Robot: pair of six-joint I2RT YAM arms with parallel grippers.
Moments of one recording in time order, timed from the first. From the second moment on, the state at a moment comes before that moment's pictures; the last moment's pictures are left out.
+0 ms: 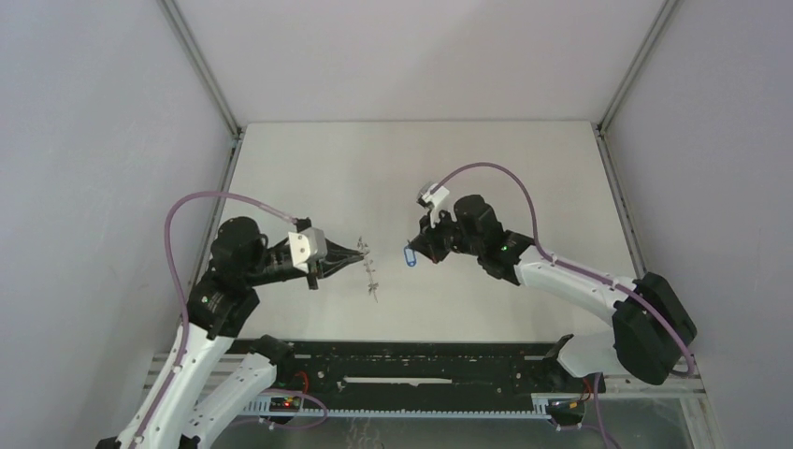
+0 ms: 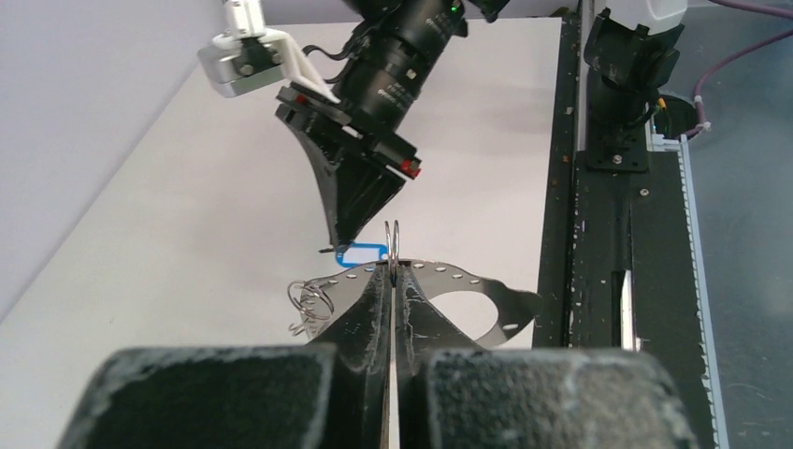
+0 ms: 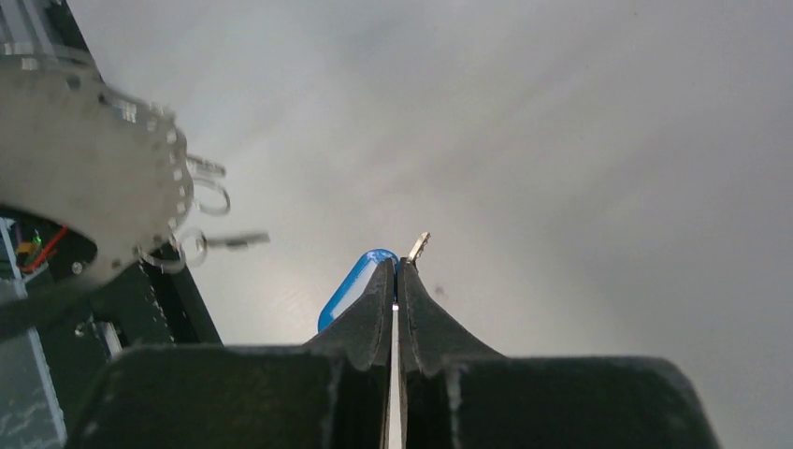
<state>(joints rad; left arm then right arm) -0.41 0.61 0.87 -0.45 0.87 0.34 0.76 1.38 0.85 0.09 -0.29 0.13</state>
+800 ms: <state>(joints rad) -0.27 0.86 0.89 -0.36 0.91 0.29 0.67 1.39 0.82 -0.16 -0.21 0.07</state>
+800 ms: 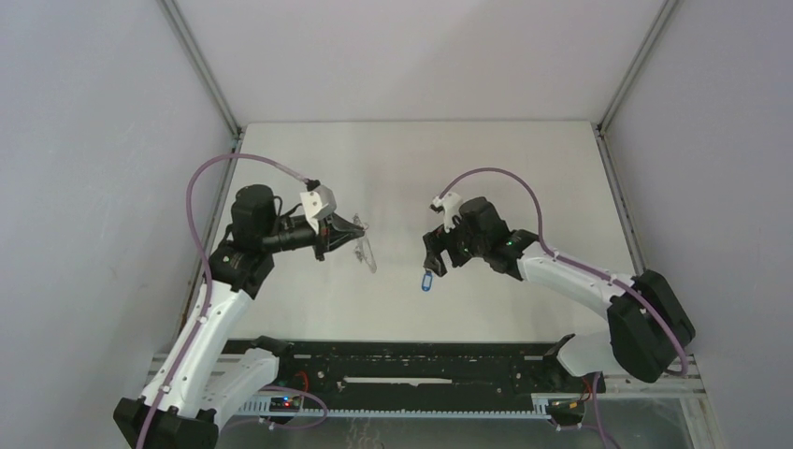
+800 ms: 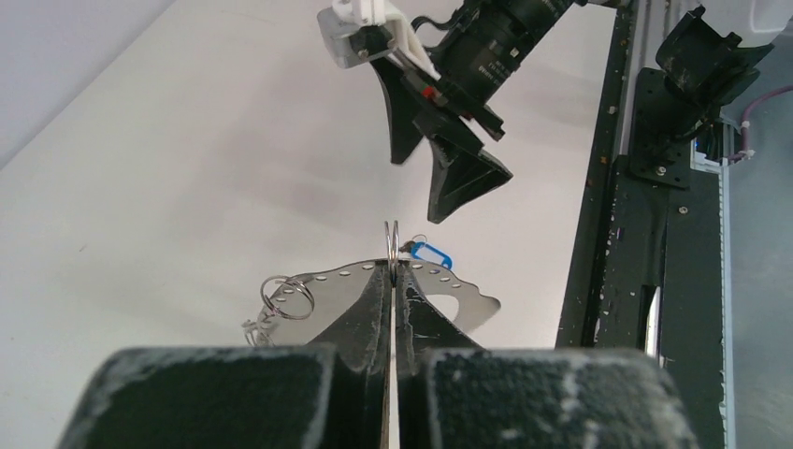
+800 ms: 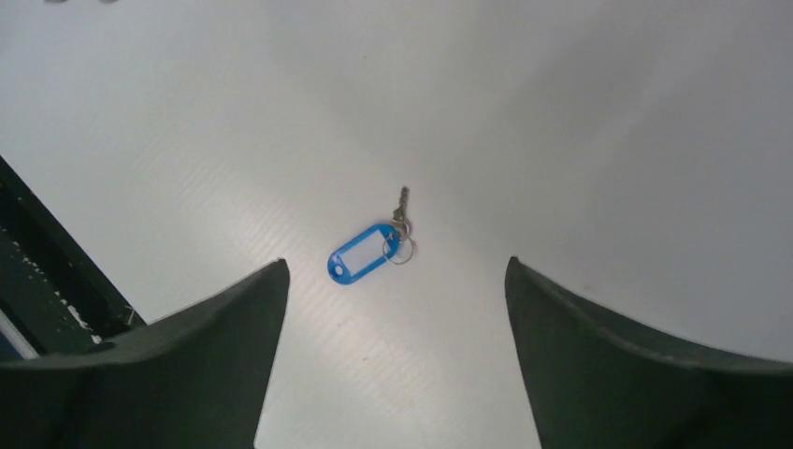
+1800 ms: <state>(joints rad) -0.23 0.86 0.94 -0.35 0.98 0.28 0.69 1.46 0.77 -0.21 -0.09 1.09</state>
